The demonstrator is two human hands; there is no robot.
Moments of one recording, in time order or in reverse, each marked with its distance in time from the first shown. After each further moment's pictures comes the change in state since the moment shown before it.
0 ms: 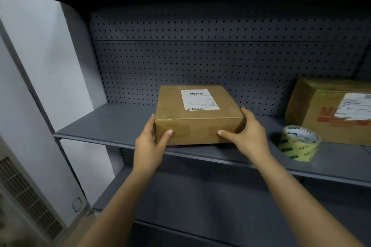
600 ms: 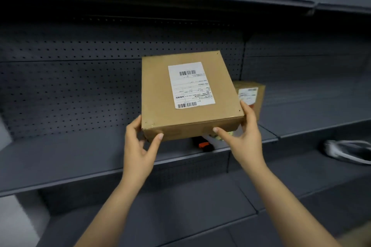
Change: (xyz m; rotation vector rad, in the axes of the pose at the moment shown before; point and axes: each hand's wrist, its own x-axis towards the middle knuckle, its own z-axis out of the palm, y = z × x) left_hand -0.024 0.059 0.025 -0.446 -0.313 0.287; right_hand -0.115 -0.023 -0.081 0.124 0.528 -0.119
